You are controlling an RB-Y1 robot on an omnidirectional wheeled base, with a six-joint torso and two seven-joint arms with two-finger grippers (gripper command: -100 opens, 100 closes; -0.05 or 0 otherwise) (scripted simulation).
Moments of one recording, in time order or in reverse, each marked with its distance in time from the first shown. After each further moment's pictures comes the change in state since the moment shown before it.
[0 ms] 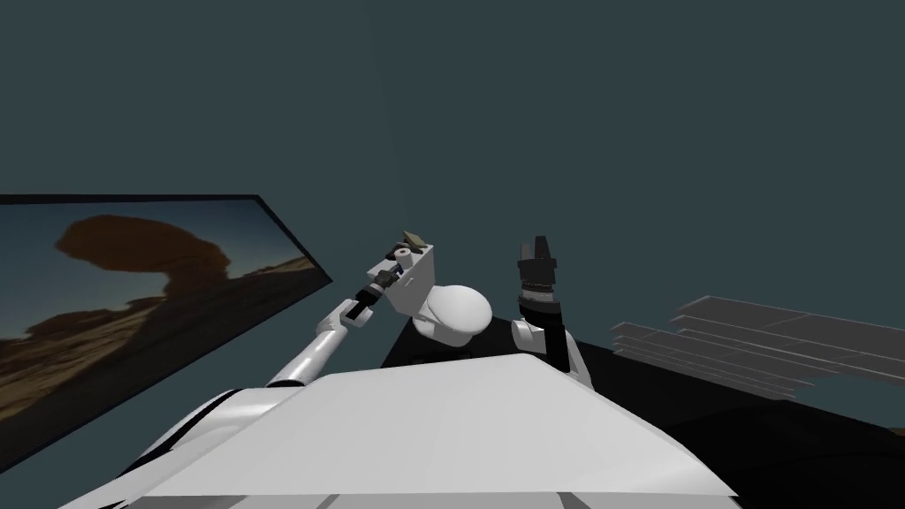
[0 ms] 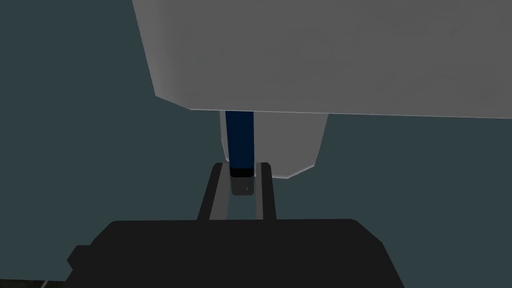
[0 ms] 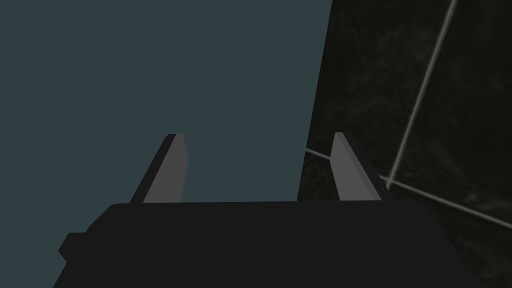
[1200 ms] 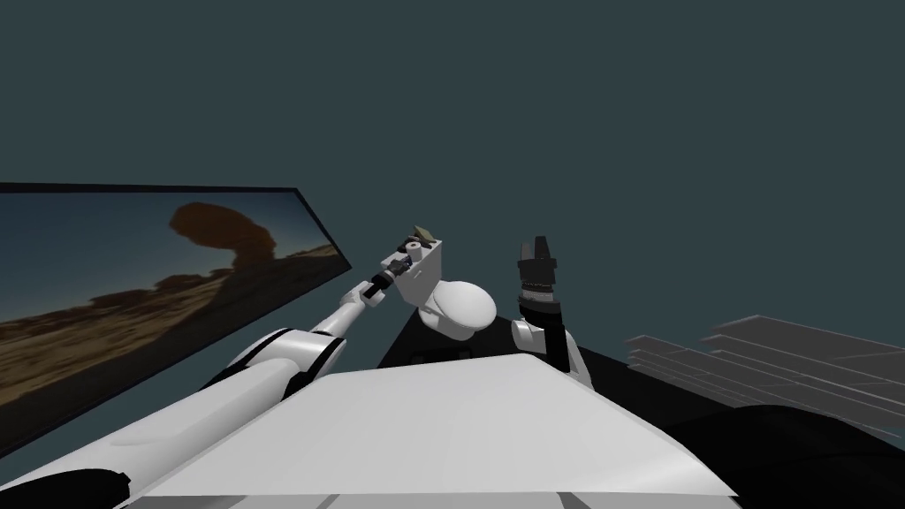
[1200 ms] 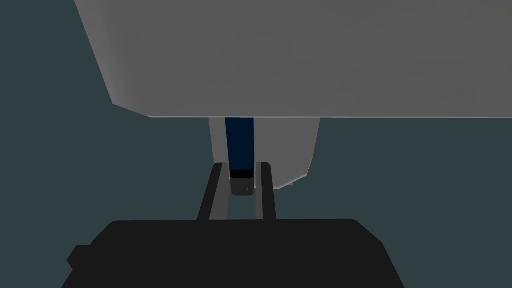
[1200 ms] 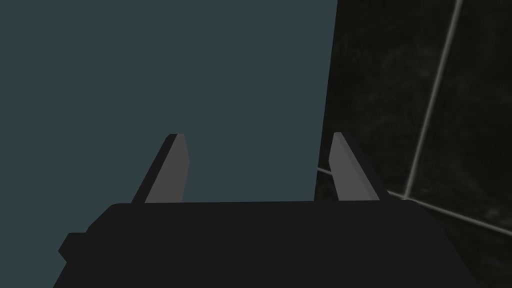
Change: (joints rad) left arm -0.316 -0.017 -0.117 0.343 0.044 -0.054 -0.049; right arm 0.000 0.000 0.000 0.000 0.000 0.000 0.000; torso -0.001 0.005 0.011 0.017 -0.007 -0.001
